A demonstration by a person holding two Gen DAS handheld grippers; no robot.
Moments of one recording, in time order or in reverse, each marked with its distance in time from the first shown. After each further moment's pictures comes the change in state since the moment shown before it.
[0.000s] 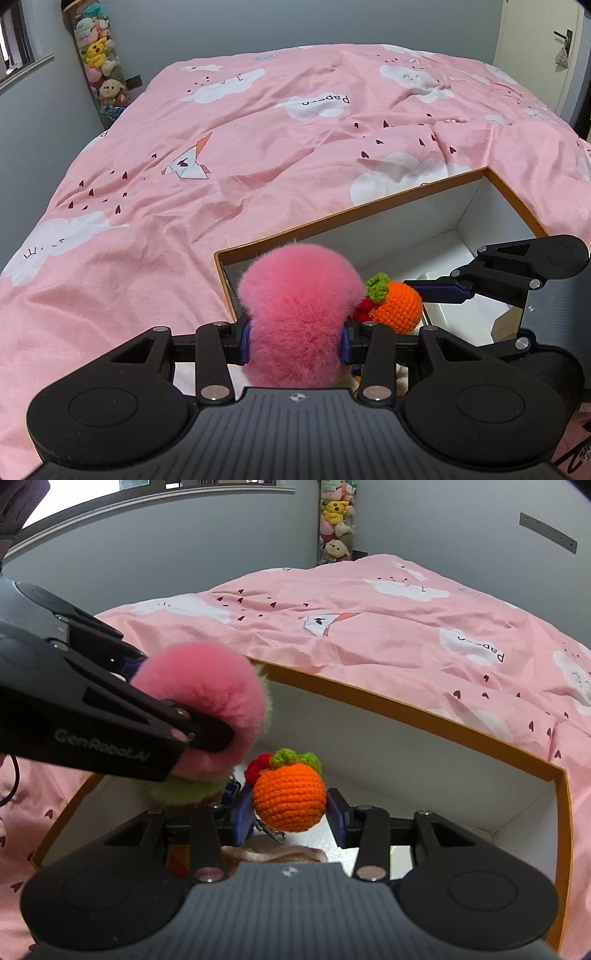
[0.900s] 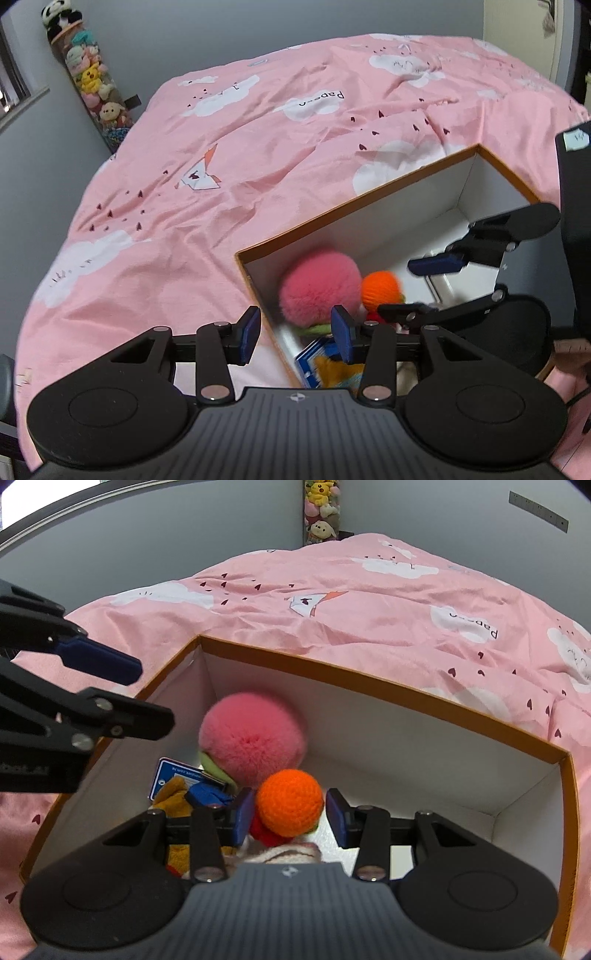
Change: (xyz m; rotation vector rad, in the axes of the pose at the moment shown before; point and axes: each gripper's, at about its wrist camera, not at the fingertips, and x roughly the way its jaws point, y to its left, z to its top) left arm -0.032 -0.007 -0.005 0.143 0.013 0.082; right arm 0.009 -0.005 0.000 0.045 0.050 -0.024
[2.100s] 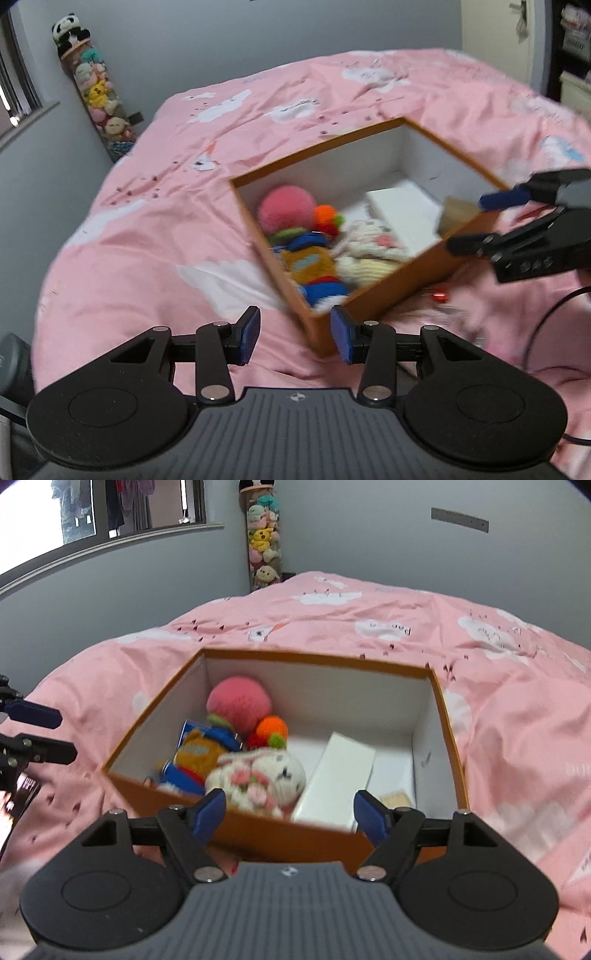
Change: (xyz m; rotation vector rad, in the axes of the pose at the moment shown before) left arm -0.108 -0.030 -0.115 -0.014 -0.092 -0.073; right arm -0.136 0.014 -0.108 0.157 -0.141 -0.109
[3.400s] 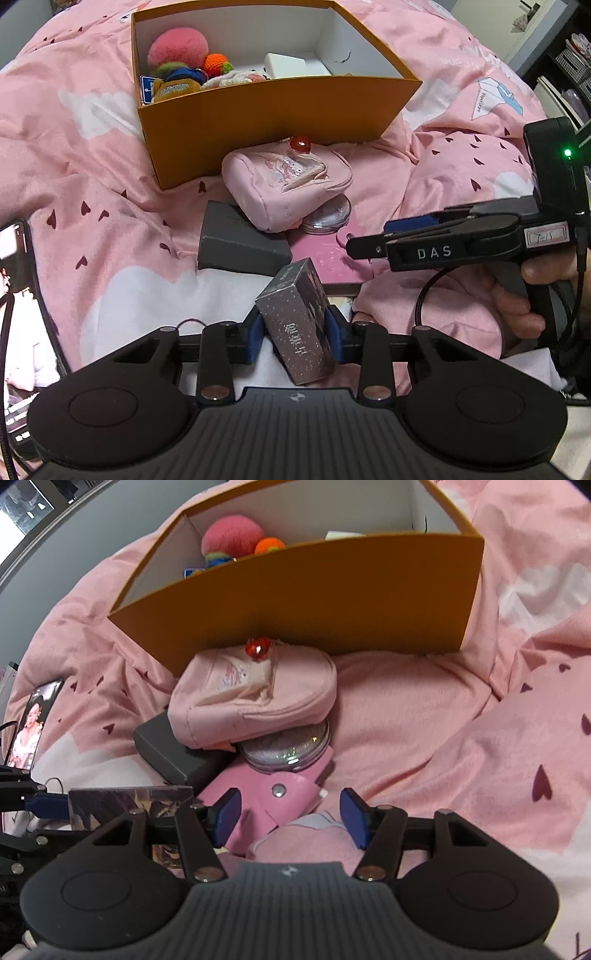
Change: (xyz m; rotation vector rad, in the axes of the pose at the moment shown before) left arm 0.017 -0.067 -0.066 -0.210 0.326 -0.286; right arm 0.002 -0.012 -0.097 0.266 0.401 0.153
